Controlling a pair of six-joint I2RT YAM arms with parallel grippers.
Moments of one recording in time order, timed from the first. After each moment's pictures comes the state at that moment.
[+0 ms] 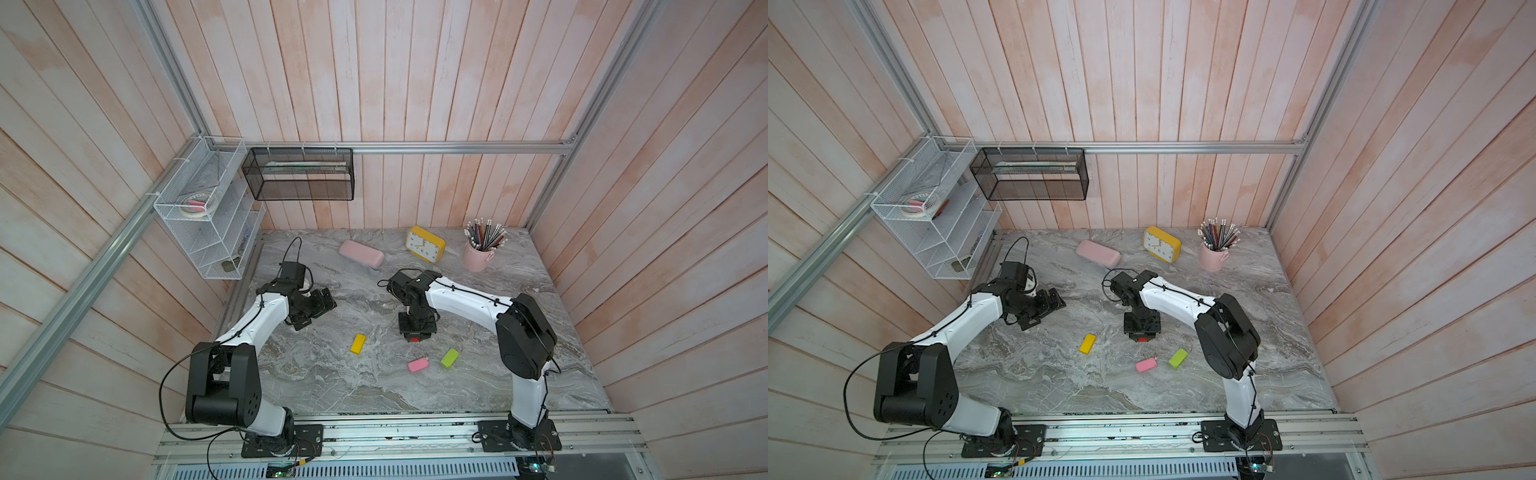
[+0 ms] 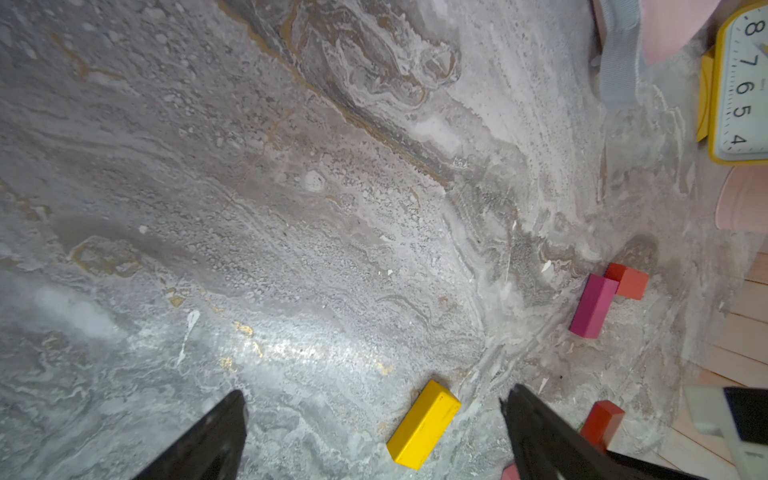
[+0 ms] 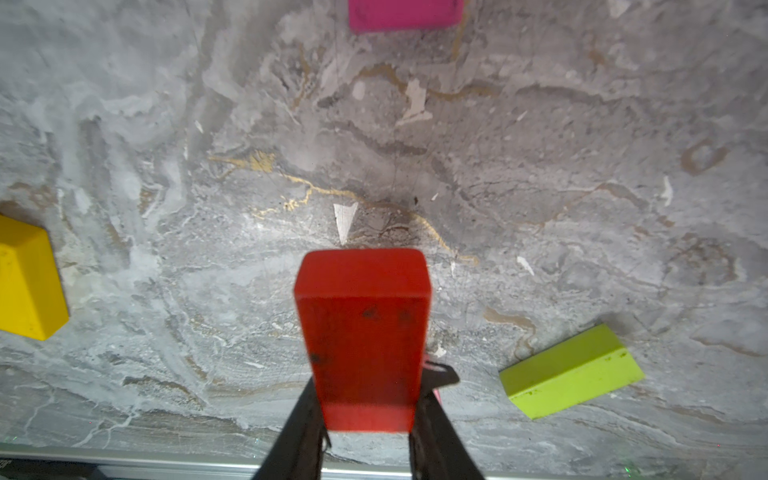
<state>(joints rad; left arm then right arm) -0.08 1.50 1.00 -0.68 0.31 -0.53 0.81 1.96 1.50 -1.15 -0.09 0.75</state>
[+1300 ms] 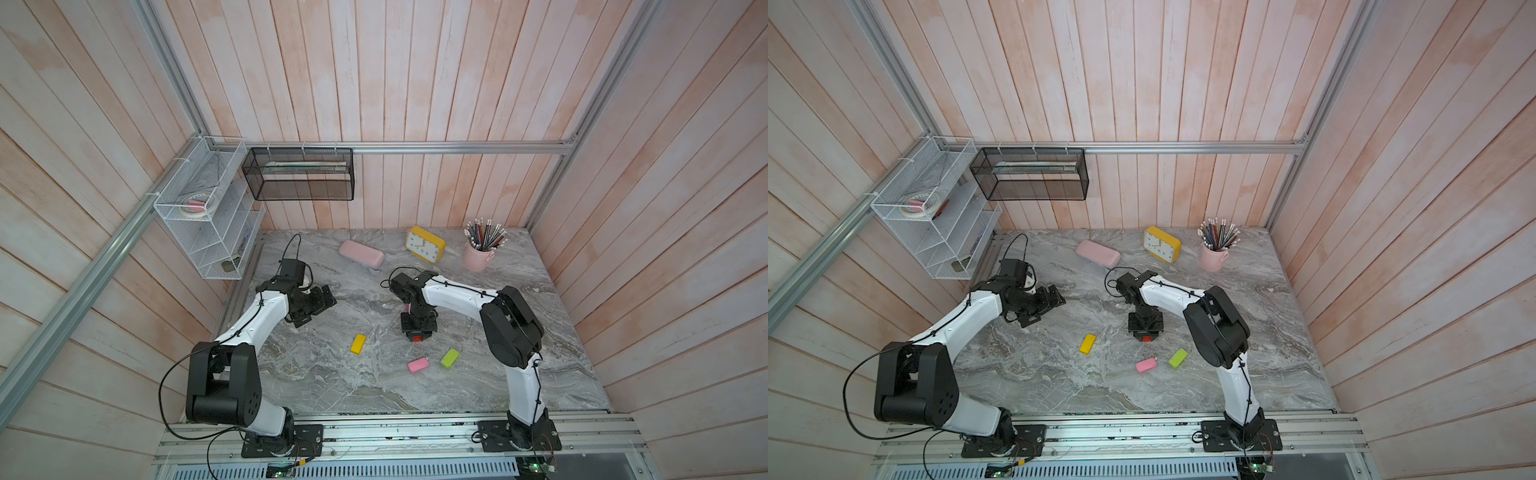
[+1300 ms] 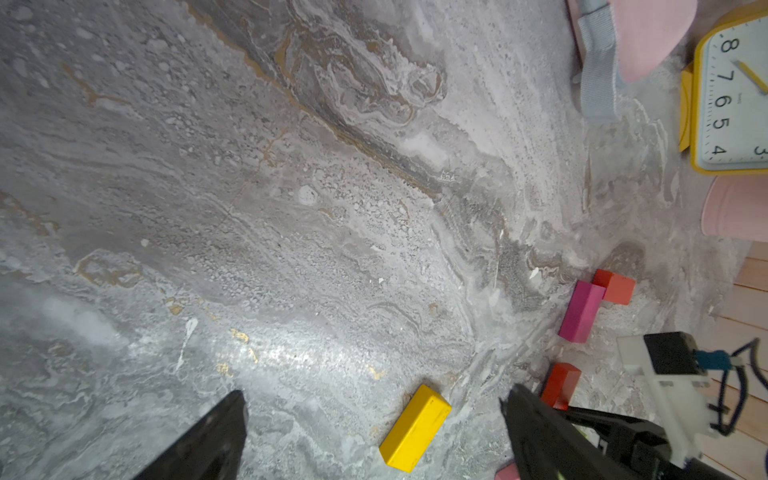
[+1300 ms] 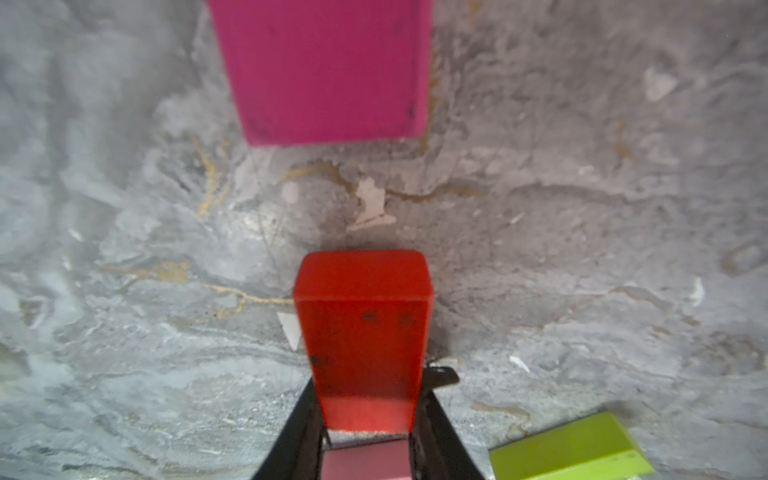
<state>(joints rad) -0.08 1.50 1.03 -0.68 0.31 -0.53 0.75 2.07 1.52 -1.10 -0.08 0.70</state>
